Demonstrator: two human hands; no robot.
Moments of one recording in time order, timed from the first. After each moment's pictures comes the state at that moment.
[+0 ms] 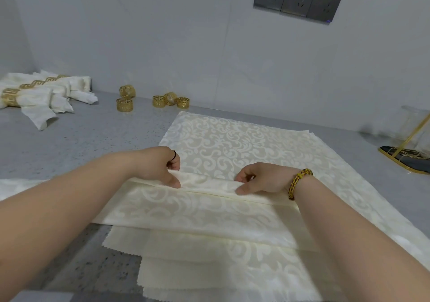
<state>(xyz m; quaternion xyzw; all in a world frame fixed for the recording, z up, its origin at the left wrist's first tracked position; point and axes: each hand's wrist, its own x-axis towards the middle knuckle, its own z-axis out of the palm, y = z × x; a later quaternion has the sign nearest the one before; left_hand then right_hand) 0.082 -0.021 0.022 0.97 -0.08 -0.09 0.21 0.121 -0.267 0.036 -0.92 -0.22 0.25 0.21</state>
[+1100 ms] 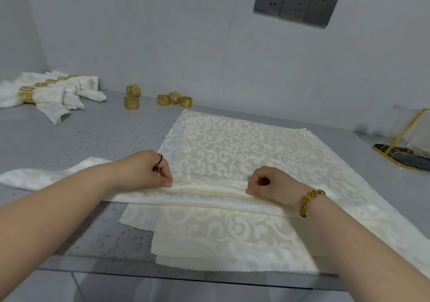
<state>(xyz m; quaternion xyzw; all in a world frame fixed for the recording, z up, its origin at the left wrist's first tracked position) 0.034 -0.003 0.005 0.95 -0.07 -0.03 0.29 0.079 -0.291 0.019 -0.92 -0.23 0.13 0.28</state>
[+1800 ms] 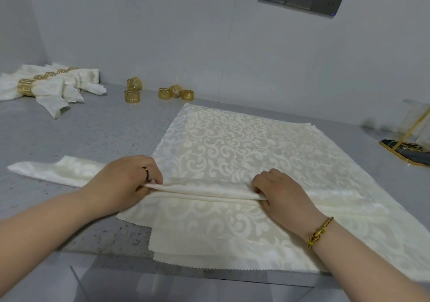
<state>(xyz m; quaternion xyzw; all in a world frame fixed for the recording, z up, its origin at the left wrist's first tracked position) 0.000 0.010 -0.020 0.93 -0.26 0.22 0.12 0.064 -0.300 -0.018 -0.89 -0.40 -0.23 0.01</state>
